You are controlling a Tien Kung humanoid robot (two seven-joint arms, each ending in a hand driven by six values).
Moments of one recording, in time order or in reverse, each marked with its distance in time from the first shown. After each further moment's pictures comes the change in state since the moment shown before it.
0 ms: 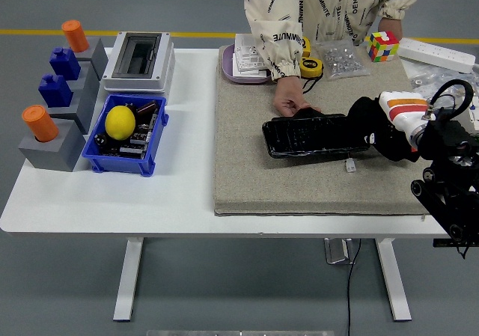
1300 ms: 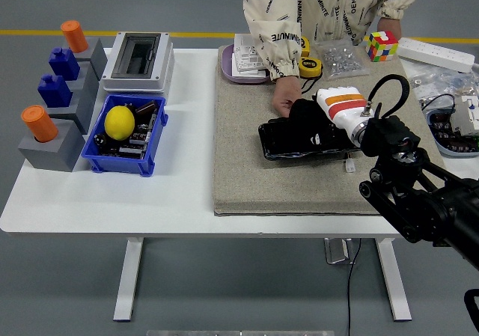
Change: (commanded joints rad) left arm 0.005 0.007 0.015 0.000 -0.001 0.000 0.000; right arm 0.071 0.184 -0.126 0.089 0.007 0.009 -0.008
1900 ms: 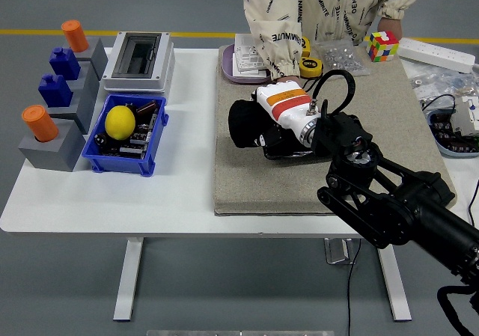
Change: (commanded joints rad) left arm 0.000 0.004 0.009 0.000 0.001 -0.002 -0.002; right arm 0.037 0.076 -0.092 0.091 0.003 0.004 -0.015
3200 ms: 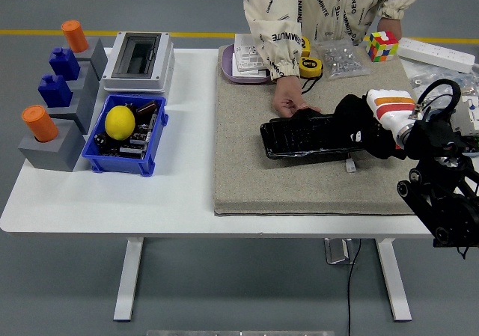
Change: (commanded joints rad) left arm 0.002 -0.014 -0.026 0.000 0.000 0.002 0.000; right arm -0.142 -0.213 0.294 -0.129 -0.066 0.006 0.003
